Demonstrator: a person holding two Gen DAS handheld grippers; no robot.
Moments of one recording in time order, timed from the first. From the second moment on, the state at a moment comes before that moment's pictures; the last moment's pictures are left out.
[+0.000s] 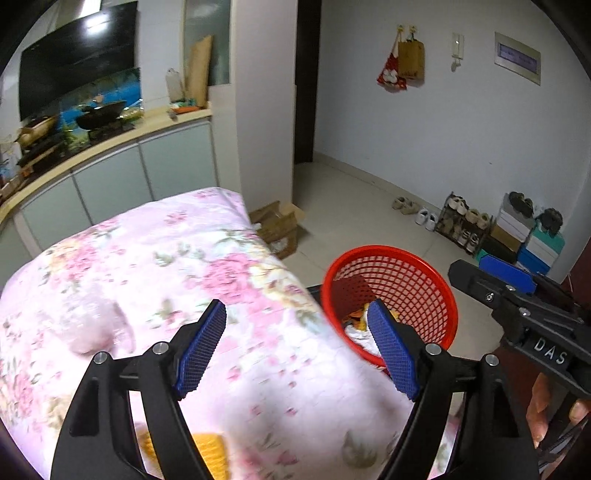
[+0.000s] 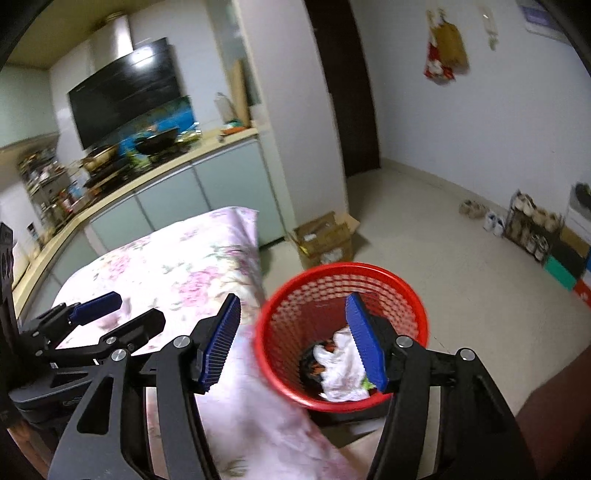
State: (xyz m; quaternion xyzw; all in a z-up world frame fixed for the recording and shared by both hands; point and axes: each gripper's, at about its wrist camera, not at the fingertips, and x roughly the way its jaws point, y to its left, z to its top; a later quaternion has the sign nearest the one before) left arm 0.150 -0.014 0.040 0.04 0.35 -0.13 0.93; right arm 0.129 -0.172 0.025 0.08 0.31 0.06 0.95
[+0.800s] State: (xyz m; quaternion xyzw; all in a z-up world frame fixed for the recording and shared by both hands) left arm 0.092 0.227 0.042 -0.04 0.35 0.08 0.93; right arm 0.123 -0.070 0.031 0.03 0.32 0.16 0.93
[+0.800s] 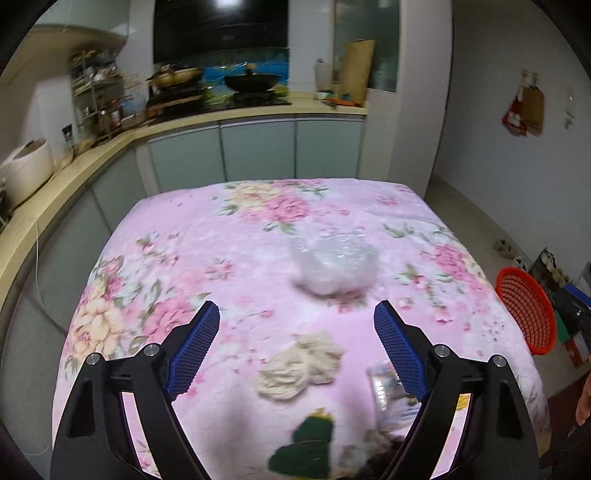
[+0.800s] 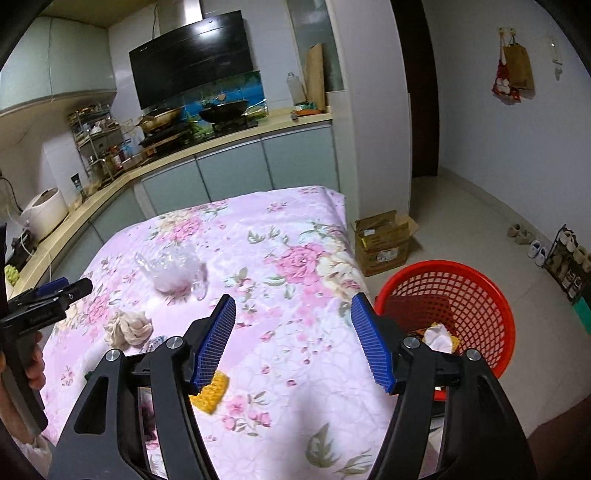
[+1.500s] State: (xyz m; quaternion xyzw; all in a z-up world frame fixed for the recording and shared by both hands) left arm 0.127 0.241 -0.042 -0.08 0.43 0.05 0.90; right arm 0.127 -0.017 0.005 -0.01 0.37 0.20 0.91
